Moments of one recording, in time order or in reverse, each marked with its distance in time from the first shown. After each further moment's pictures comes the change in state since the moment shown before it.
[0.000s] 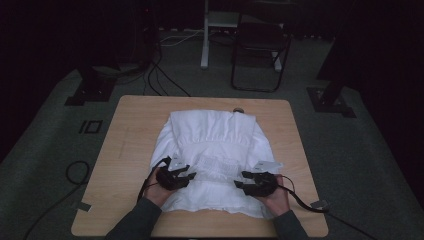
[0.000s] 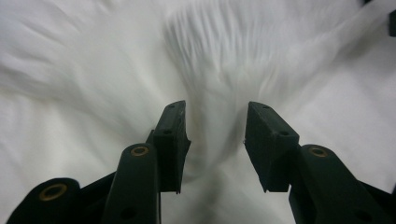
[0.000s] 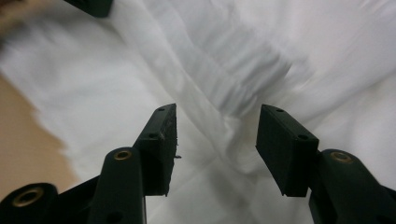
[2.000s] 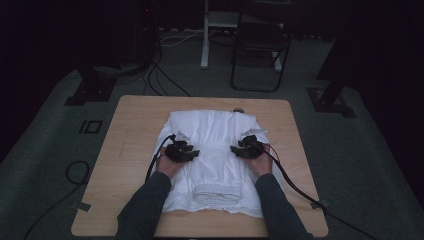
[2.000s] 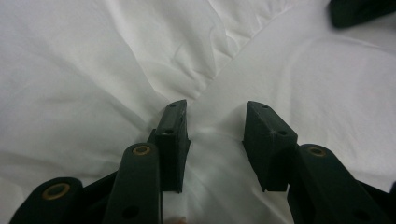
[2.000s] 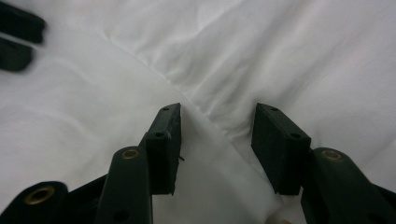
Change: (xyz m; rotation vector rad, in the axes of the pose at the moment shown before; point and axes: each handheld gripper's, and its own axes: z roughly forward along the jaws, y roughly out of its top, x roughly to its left) left arm 0.068 0.015 0.089 0.053 -0.020 -0.139; right arm -0.088 0.052 0.101 0.073 -0.197 0.099
